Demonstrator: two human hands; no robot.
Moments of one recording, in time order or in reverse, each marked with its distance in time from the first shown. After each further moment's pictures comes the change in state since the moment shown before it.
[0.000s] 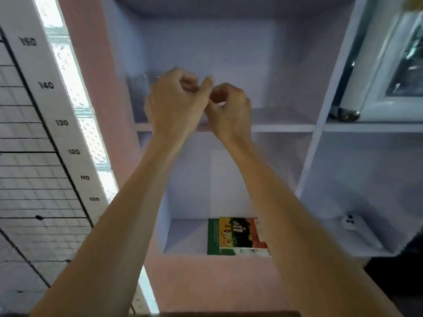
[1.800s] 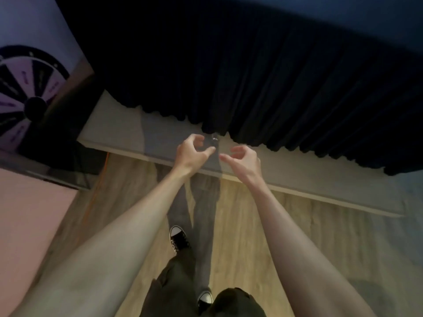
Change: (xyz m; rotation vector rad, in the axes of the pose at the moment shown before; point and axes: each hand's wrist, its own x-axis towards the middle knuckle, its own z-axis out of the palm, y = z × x) left_hand -0.965 0.440 0.405 -0.337 -2.018 0.027; right_hand -0.602 0.386 -0.885 -0.404 0.858 1.461
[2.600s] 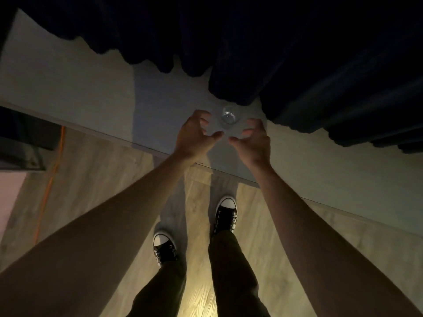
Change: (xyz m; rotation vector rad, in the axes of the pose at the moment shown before) left_hand 0.342 -0.210 0.193 0.103 -0.039 -0.135; right_hand 0.408 0.214 0.168 -0.156 -0.048 0.115
